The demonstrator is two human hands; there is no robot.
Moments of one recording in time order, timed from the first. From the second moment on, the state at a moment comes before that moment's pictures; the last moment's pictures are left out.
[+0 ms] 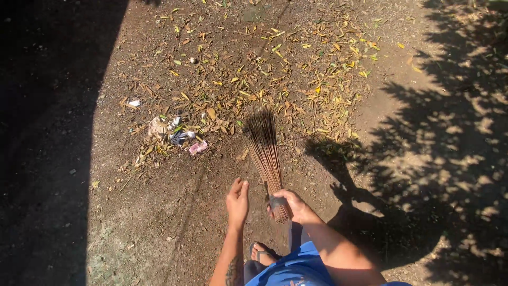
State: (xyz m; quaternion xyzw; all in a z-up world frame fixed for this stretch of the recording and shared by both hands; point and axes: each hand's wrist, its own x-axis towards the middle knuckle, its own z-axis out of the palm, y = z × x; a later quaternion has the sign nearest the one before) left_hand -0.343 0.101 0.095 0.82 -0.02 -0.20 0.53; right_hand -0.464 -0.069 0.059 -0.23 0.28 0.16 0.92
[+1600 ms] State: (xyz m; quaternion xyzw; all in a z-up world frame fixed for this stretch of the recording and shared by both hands) left_hand -0.461 -0.115 0.040 0.82 -0.10 -0.02 0.56; right_hand -0.492 -0.266 0.080 -0.72 0.25 0.19 0.62
